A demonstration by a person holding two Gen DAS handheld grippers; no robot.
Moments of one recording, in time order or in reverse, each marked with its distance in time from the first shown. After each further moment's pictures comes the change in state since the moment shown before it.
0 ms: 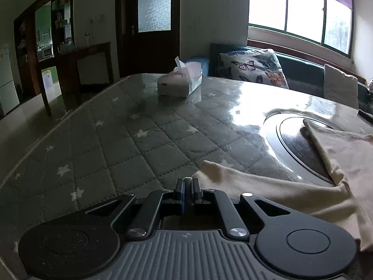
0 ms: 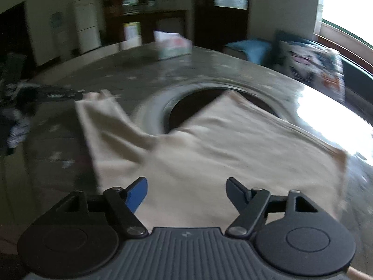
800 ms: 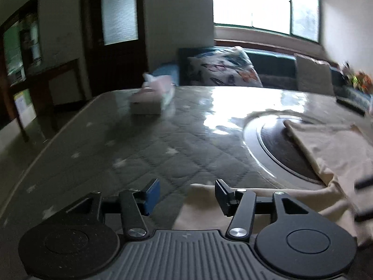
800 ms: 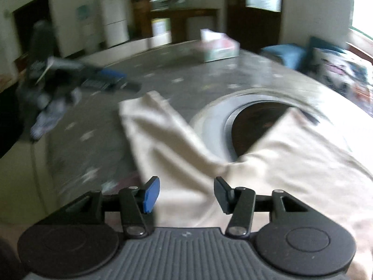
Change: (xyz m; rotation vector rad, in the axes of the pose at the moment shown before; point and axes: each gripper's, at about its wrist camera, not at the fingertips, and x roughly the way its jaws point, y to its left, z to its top) left arm 0.021 -0.004 0.023 0.150 -0.005 -0.127; right arm 0.040 0.053 0.031 -0.022 0.003 0.073
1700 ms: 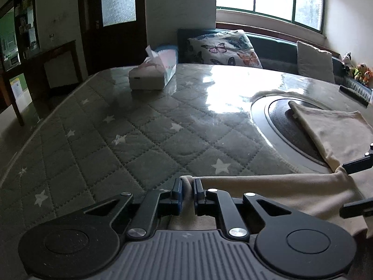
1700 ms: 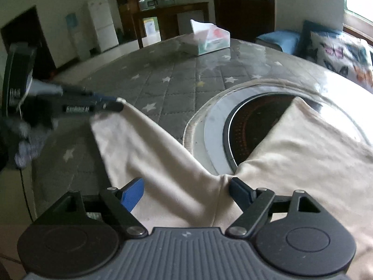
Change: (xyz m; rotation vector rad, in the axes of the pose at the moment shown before) left arm 0.009 0.014 -0.010 -0.029 0.083 -0.013; right arm 0.046 -0.007 0.016 0.058 0.026 0.032
